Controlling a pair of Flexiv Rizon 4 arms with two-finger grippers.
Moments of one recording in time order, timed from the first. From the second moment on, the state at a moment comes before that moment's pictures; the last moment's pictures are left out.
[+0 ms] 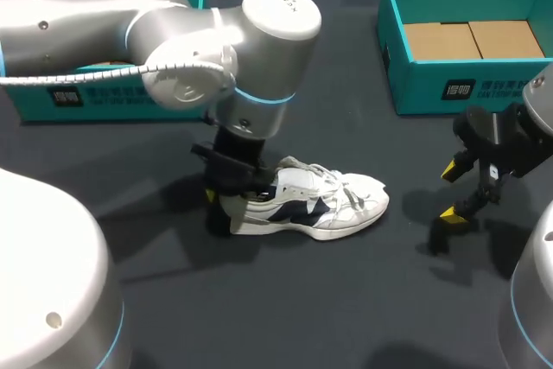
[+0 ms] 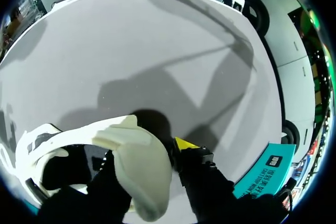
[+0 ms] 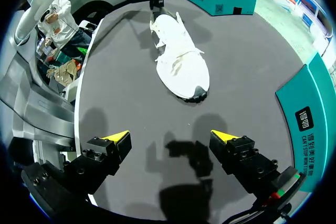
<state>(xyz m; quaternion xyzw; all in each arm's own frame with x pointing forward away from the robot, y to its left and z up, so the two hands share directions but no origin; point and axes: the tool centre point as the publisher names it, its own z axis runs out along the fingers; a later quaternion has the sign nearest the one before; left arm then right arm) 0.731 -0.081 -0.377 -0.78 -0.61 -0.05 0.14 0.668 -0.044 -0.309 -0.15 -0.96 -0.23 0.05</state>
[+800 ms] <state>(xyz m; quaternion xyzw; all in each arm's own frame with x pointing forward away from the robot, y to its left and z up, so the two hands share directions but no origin) 0.723 -0.030 -0.241 -0.66 -0.74 0.07 0.12 0.668 -0.044 -0.309 -0.15 -0.96 -0.23 0.05</state>
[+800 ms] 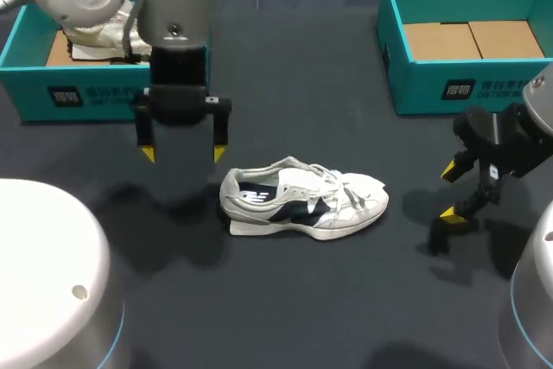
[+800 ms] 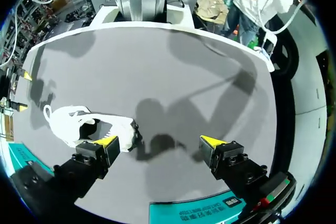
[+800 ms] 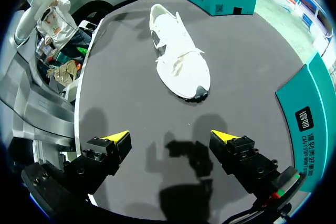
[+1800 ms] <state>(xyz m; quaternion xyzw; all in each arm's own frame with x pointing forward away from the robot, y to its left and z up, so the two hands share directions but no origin) 0.748 0.019 -0.251 -0.40 -0.85 0.30 0.17 0.668 -0.044 -0.309 -0.15 -0.96 -0.23 0.05</state>
